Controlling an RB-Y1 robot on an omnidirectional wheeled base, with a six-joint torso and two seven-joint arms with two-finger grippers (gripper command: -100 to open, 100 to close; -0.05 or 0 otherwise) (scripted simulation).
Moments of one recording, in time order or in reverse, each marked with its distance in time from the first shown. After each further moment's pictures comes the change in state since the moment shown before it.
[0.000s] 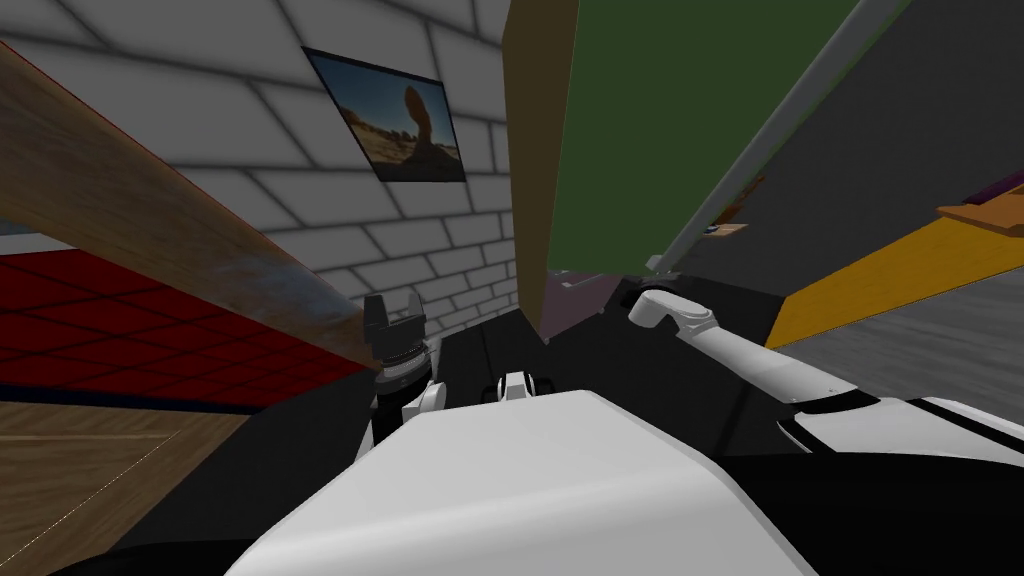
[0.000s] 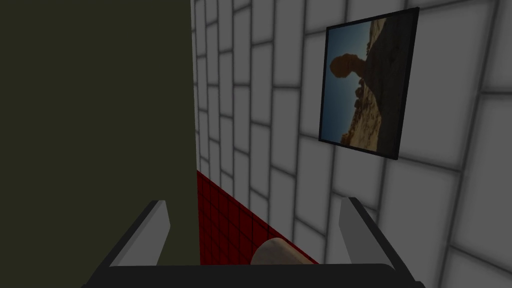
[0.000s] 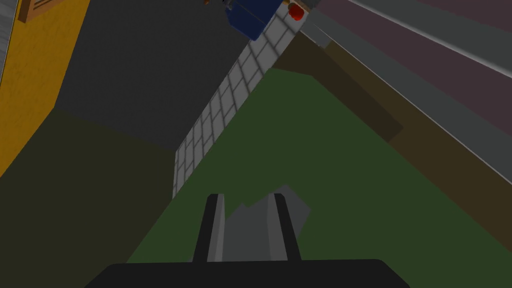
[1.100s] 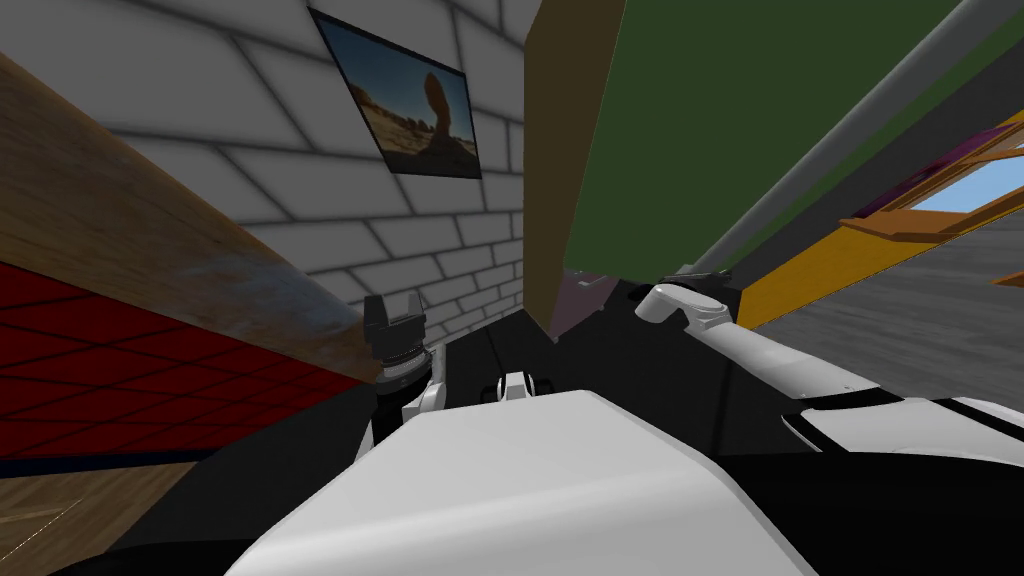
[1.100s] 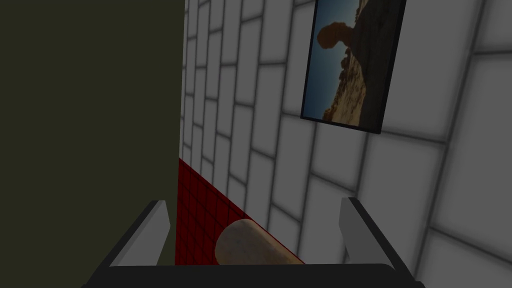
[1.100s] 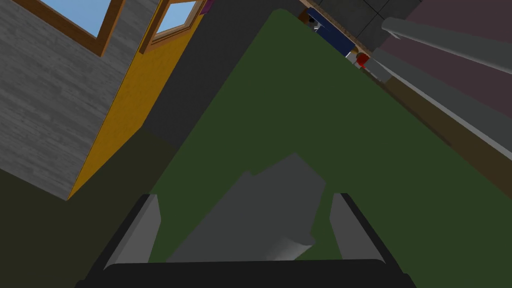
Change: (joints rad) left arm 0.000 0.001 0.000 0.000 0.000 0.000 0.000; right arm -0.007 -0.025 -0.057 0.043 -0.072 0.153 0.068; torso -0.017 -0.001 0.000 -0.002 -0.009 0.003
